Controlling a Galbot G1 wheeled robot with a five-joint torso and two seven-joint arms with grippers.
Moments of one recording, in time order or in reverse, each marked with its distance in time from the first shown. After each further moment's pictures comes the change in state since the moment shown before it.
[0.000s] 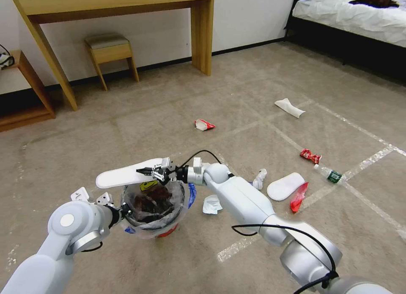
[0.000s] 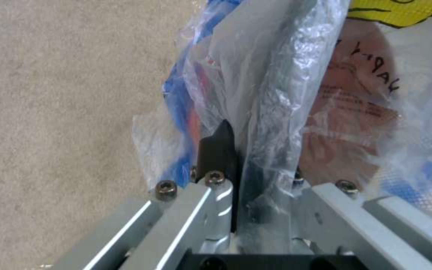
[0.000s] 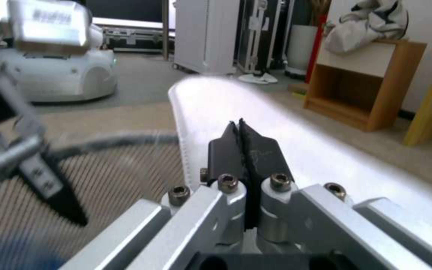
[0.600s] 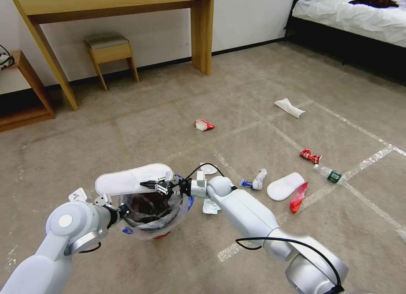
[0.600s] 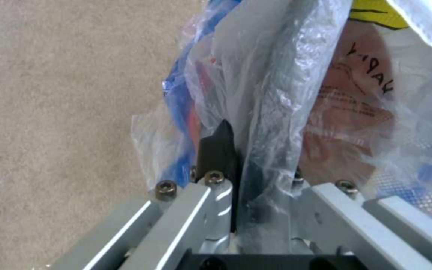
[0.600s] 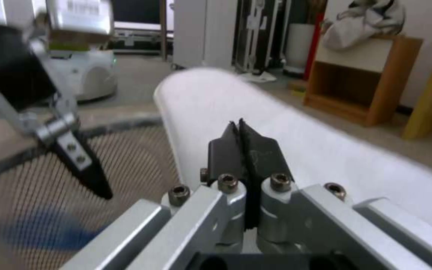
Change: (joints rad) left arm 0.004 -0.001 -0.004 0.014 0.013 -0.001 -0.002; right arm -0.046 -0.038 0.009 0.053 0.003 0.005 0.007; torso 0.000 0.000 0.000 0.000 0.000
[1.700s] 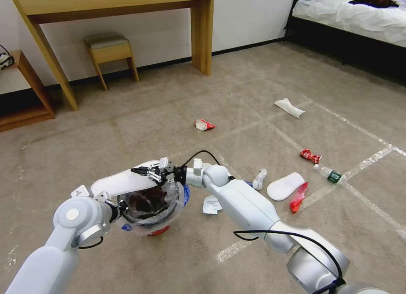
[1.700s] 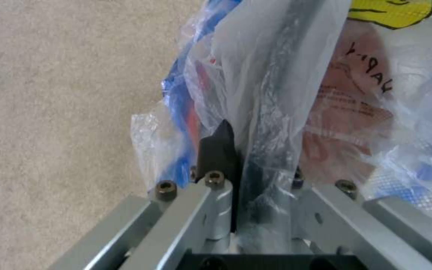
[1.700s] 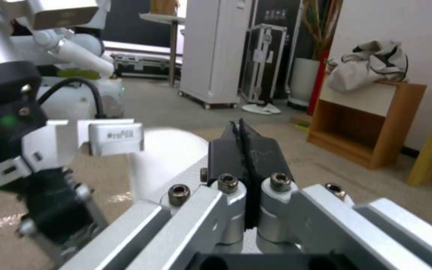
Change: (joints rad) left arm -0.052 -0.022 0.025 0.060 0.033 -0.016 -0.009; right arm 0.041 0.018 -0.036 0.095 0.053 -0.029 0.028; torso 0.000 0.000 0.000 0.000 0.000
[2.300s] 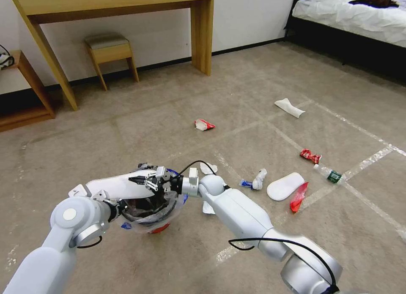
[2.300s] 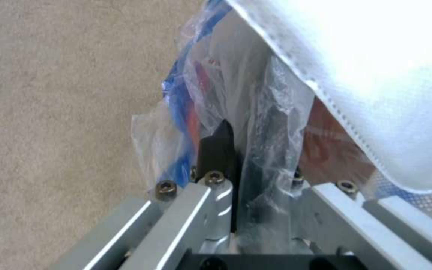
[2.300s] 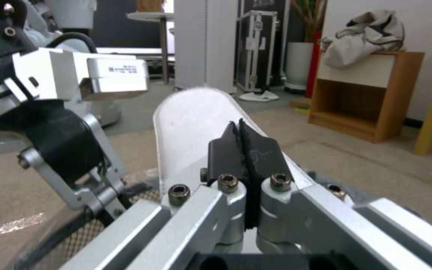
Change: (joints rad) left arm 0.004 0.001 -0.017 -0.017 -0.005 -0.011 0.000; right arm -0.069 0.020 0.022 -0.052 -0.009 0.006 0.014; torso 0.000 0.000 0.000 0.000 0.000
